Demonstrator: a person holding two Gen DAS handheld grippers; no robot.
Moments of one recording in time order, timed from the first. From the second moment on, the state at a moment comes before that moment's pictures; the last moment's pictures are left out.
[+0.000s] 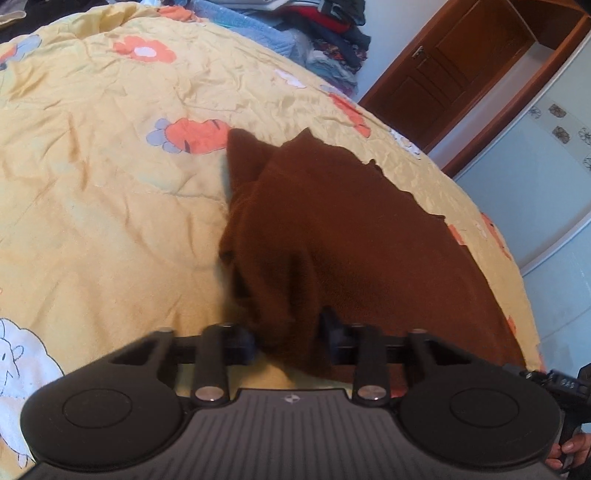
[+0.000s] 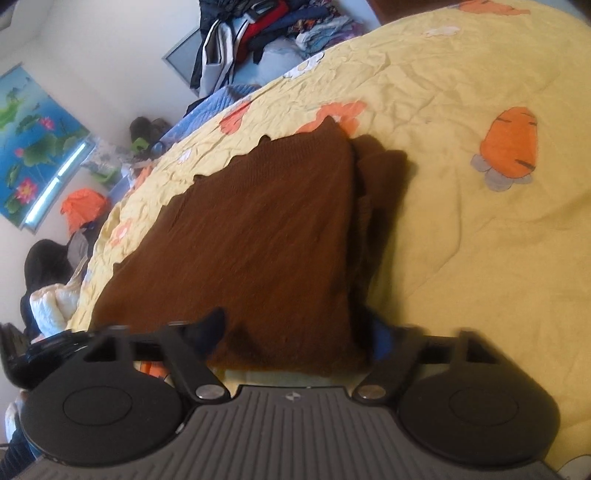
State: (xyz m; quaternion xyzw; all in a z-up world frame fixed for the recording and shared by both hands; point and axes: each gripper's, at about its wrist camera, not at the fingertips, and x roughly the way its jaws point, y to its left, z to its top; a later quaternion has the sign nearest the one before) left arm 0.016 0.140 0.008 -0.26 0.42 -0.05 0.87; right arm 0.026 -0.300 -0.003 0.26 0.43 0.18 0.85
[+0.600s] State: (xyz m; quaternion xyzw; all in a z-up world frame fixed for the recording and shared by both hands) left arm -0.120 0.137 0.032 -0.22 0.45 -0.12 0.85; right arm -0.075 -0.338 0.041 0.19 0.45 0.27 0.83
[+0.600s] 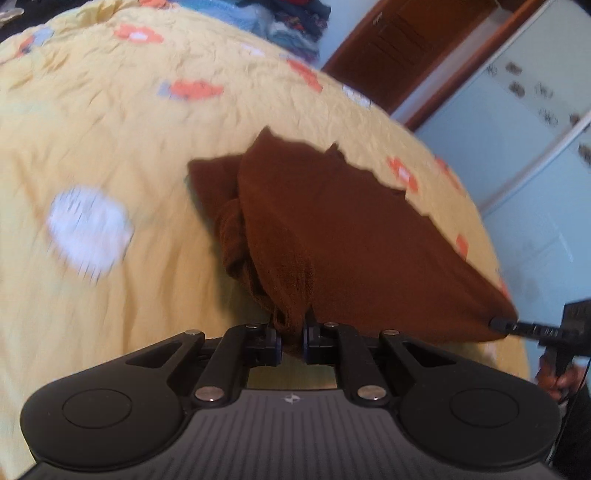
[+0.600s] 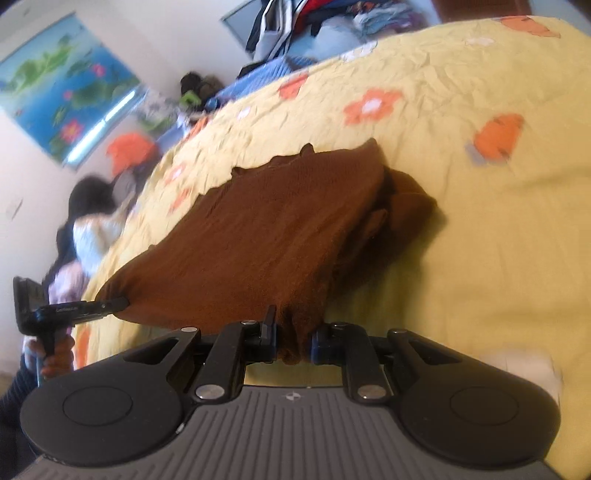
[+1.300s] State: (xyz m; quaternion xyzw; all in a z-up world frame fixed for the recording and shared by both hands) left arm 0.069 0.047 0.019 0.01 0.41 -0.04 0.91; right arm 0.080 -0.287 0.010 0.13 0.40 0.15 0.90
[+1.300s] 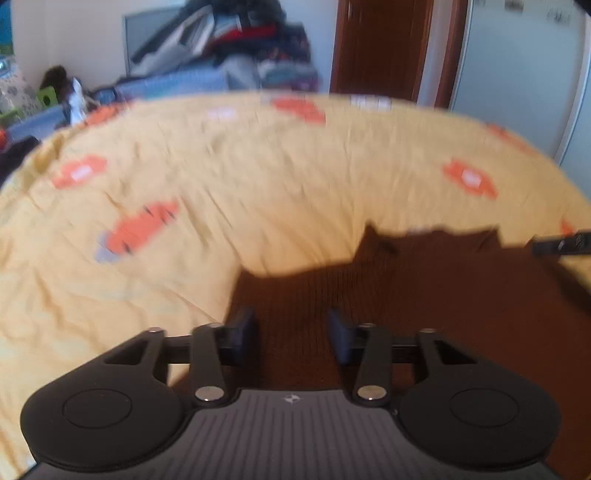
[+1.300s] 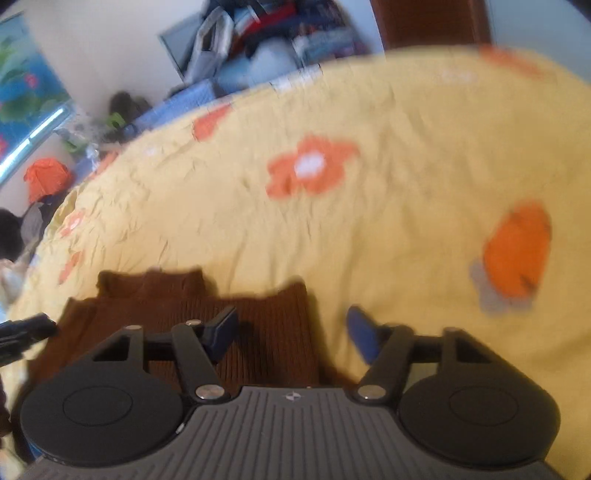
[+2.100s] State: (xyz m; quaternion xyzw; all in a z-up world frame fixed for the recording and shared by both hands) left arm 0.041 0.037 0.046 0.03 0.34 -0.04 0.94; right arm 0.036 -0.276 0.060 0.14 0.30 0.18 0.93
